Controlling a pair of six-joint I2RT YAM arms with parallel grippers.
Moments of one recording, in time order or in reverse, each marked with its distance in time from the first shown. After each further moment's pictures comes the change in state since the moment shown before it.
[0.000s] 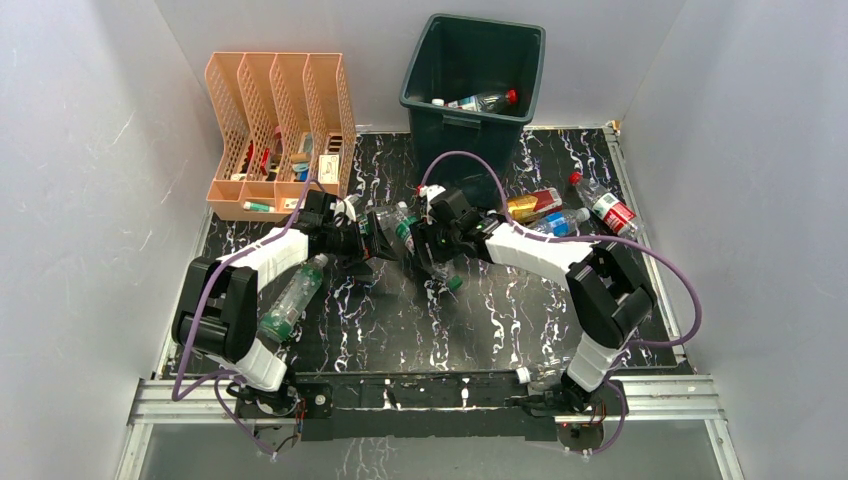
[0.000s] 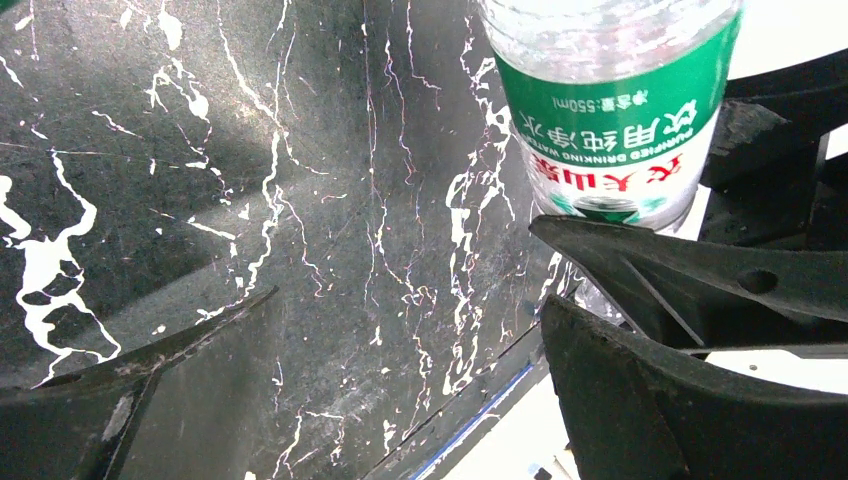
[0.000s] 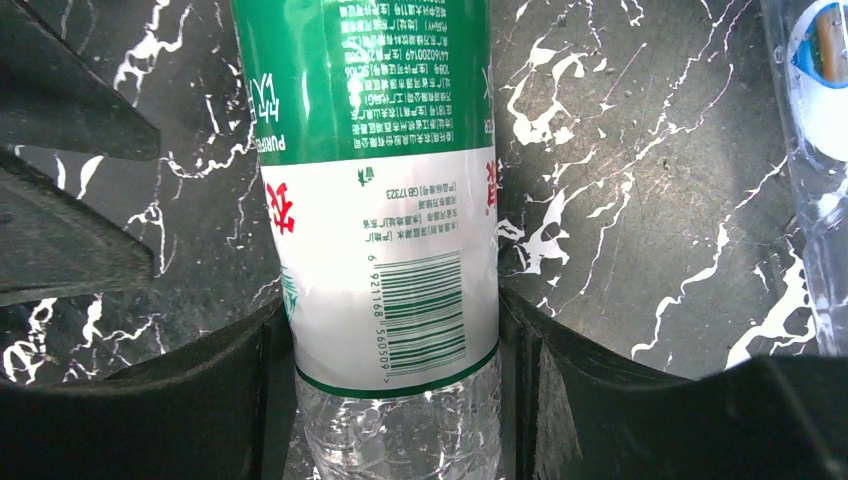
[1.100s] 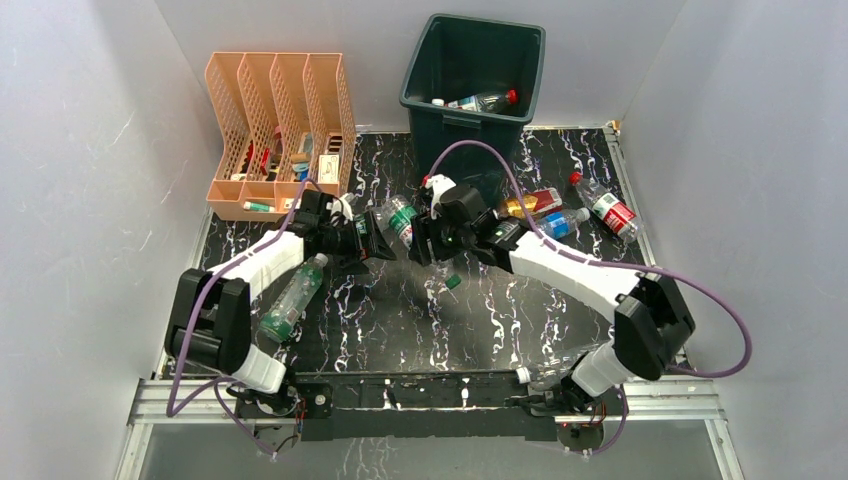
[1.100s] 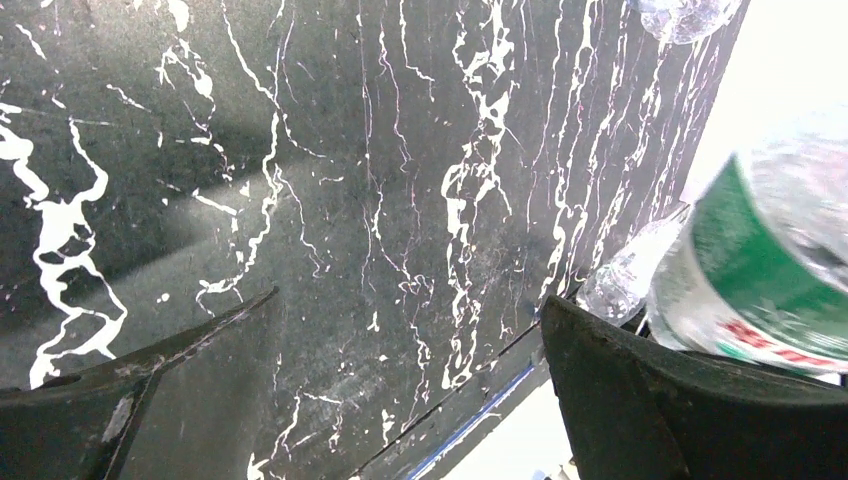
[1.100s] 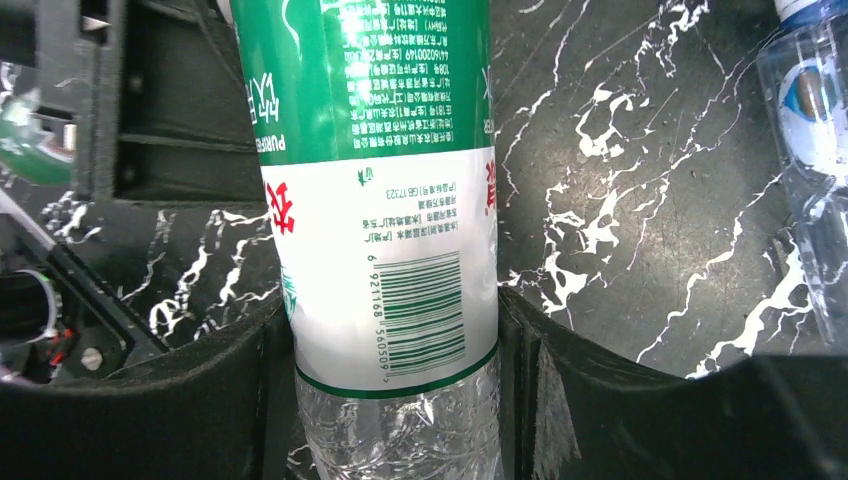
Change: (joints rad) left arm 0.000 -0.055 -0.005 -0.034 -0.026 0.001; right arm 0.050 -0.201 -0.017 -0.035 -0.016 0.055
